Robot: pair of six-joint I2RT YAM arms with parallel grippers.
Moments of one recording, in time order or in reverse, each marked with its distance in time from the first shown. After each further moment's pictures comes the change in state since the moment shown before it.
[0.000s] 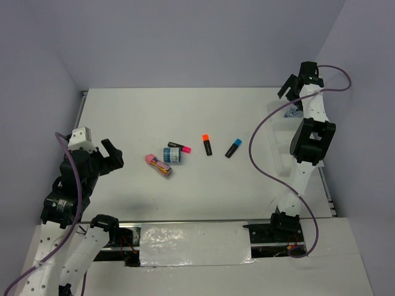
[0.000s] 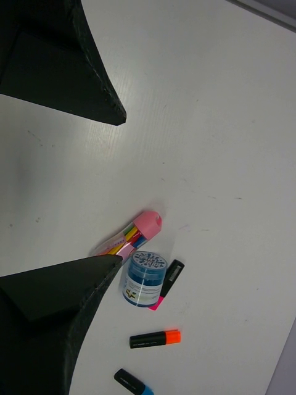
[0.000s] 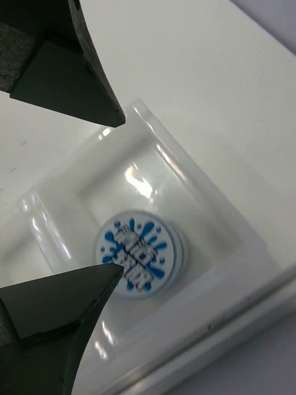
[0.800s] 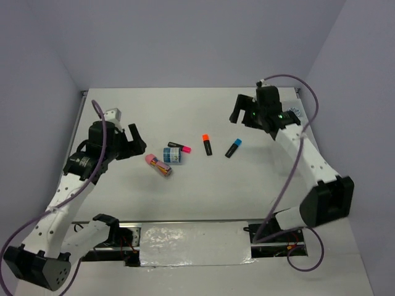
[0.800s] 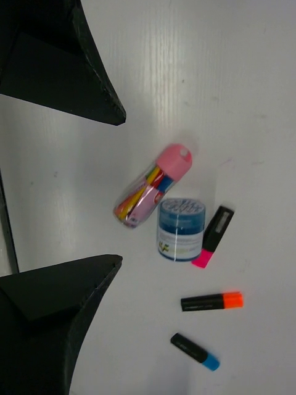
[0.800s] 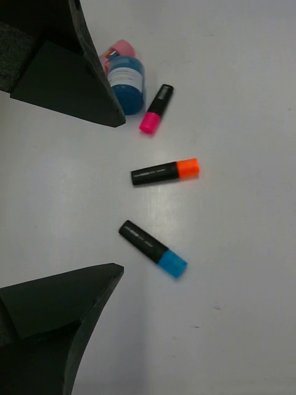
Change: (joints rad) left arm -0.048 0.375 0.098 0.067 0.197 -0.053; right arm 0.504 -0.837 -0.838 0.227 -0.129 0.017
